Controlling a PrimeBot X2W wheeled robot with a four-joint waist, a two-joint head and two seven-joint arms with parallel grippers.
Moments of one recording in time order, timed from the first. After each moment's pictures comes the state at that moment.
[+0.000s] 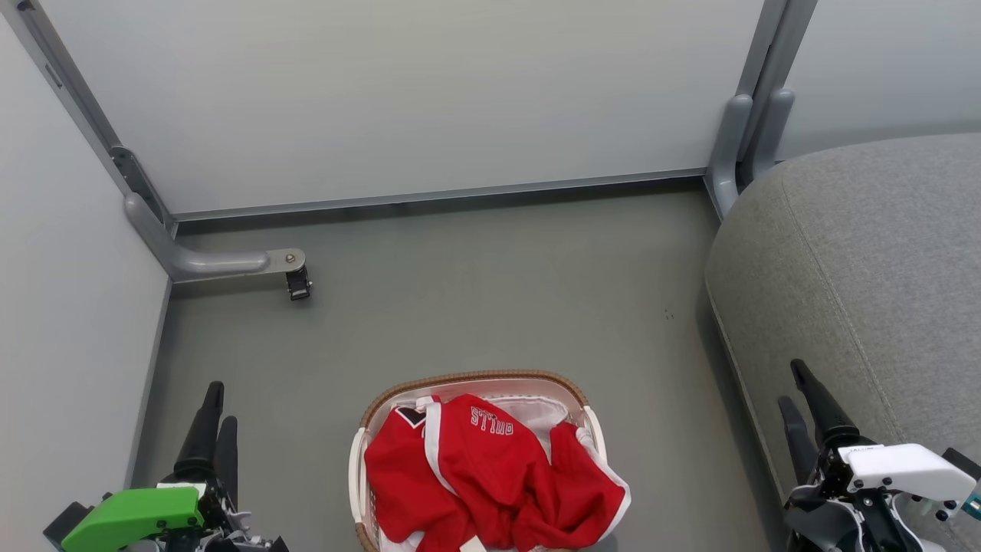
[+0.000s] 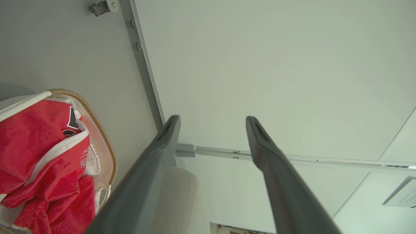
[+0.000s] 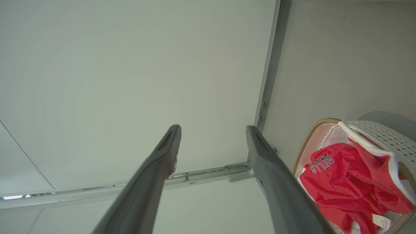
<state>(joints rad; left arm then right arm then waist) -0.06 0.04 0.11 0.30 -1.61 -0.13 0.11 -0.08 -0.03 -0.11 0.30 1.61 0.13 0.11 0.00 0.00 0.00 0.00</state>
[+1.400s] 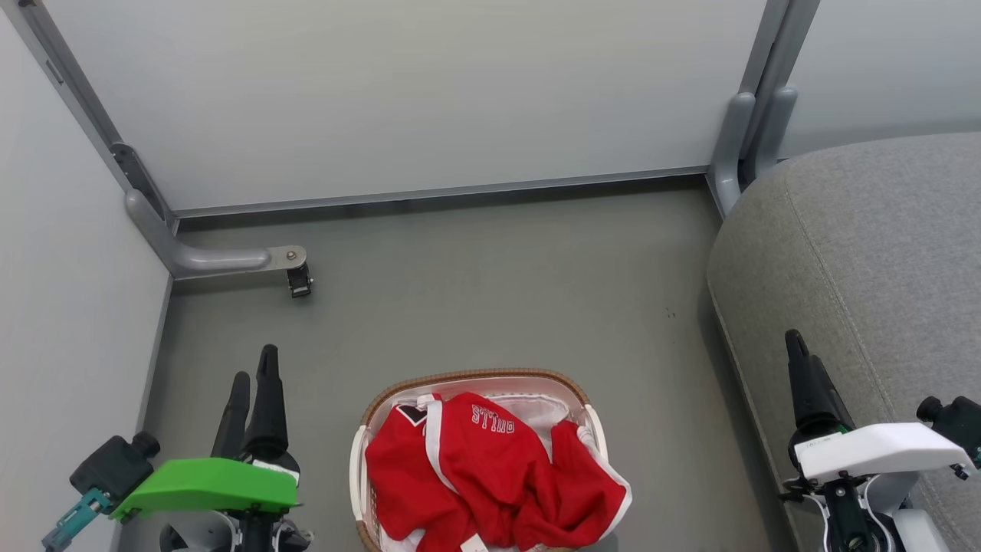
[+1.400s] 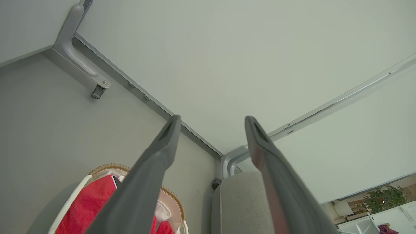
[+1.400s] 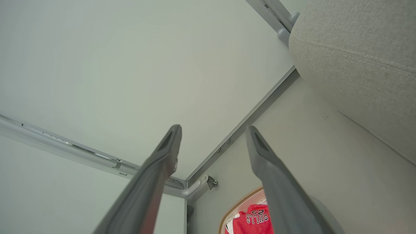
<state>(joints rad) -0.04 0.04 -0.05 0.14 -0.99 -0.09 -0.06 -0.06 -0.04 -0.05 0.17 1.02 0.13 -0.06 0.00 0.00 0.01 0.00</state>
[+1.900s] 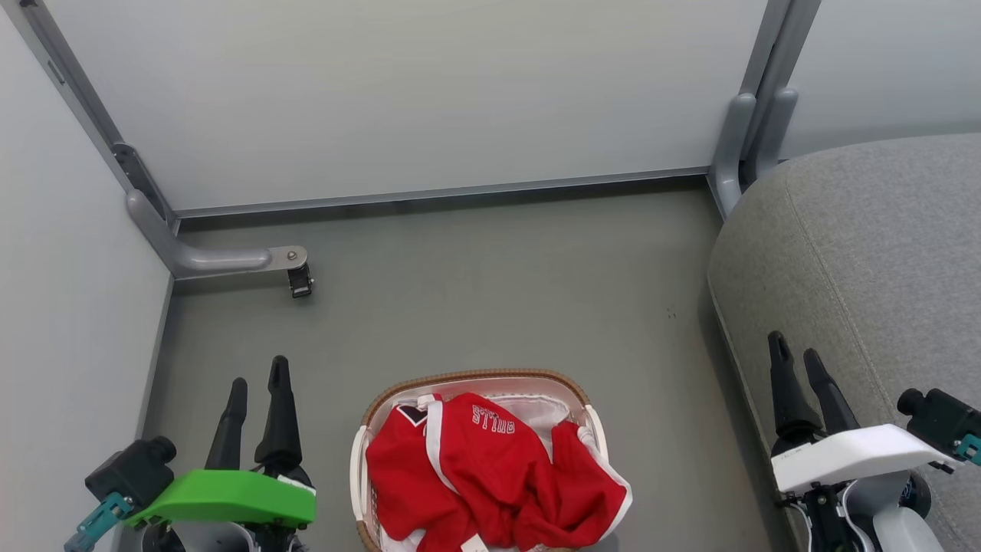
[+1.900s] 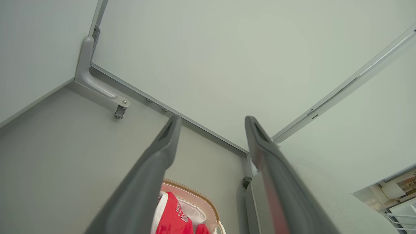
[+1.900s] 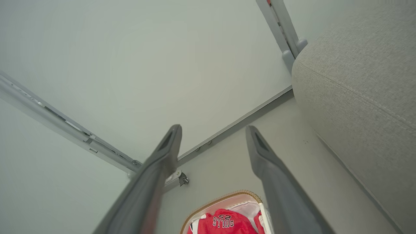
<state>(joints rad) -0.01 0.04 -0.07 0.13 -0.77 -0.08 -0.11 -0.05 -0.04 -0.02 0.15 0.75 0.13 -0.11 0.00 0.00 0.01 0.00</state>
